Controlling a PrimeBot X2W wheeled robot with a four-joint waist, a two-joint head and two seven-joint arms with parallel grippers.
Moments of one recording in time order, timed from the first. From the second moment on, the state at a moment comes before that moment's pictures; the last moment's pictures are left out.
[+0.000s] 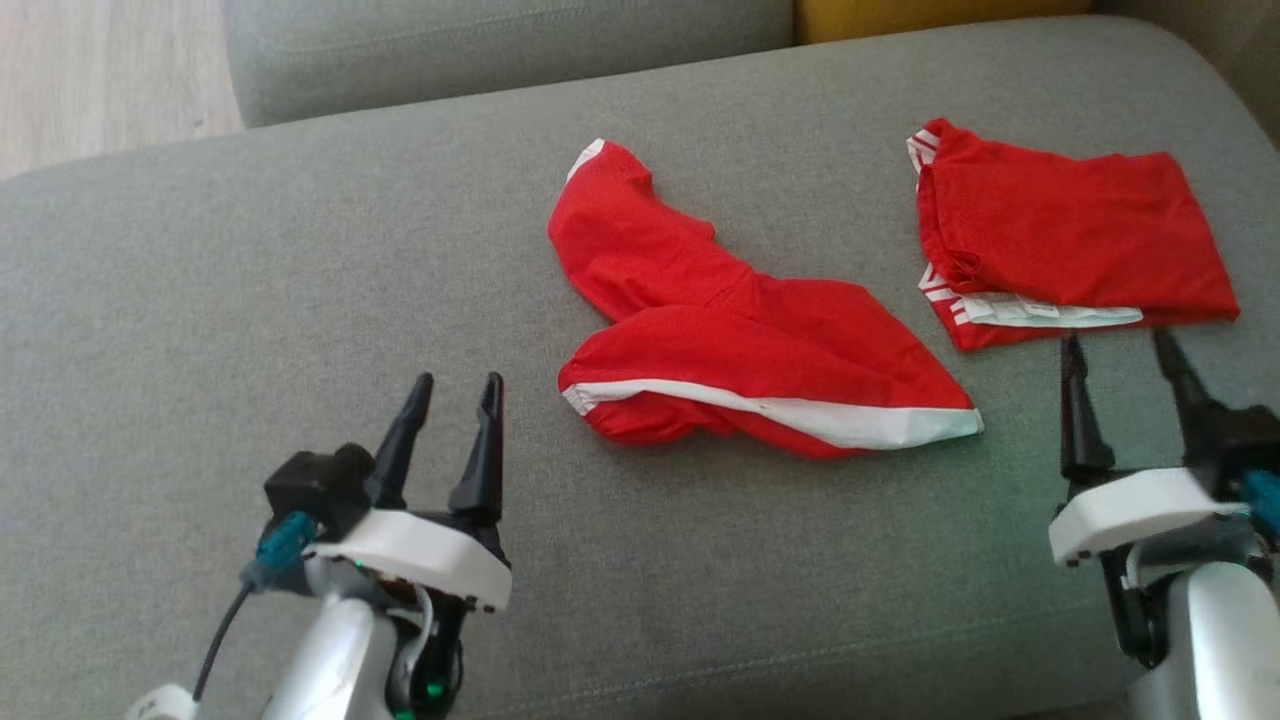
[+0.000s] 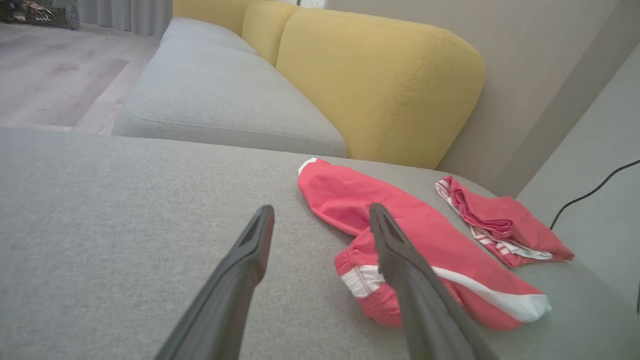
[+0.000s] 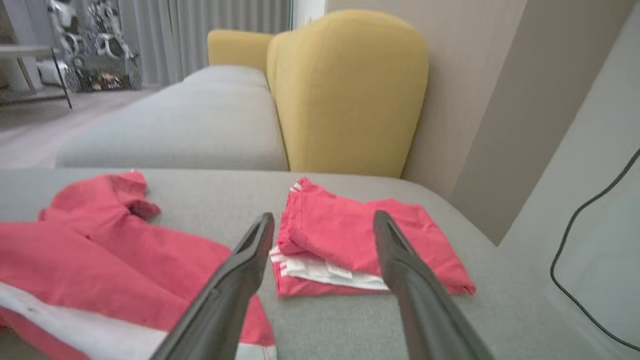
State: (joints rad) left arm -0.16 0.04 -0.30 0.30 -0.37 -0.03 -0.25; right arm -0.13 -0.05 -0.15 0.18 -0.08 0.13 -0.07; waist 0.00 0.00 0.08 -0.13
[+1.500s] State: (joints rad) left arm -0.39 0.04 -0.54 0.68 -0.89 -0.09 -0.23; right arm -0.11 -0.05 -0.07 0.12 0.00 0.13 -0.12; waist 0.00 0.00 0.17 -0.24
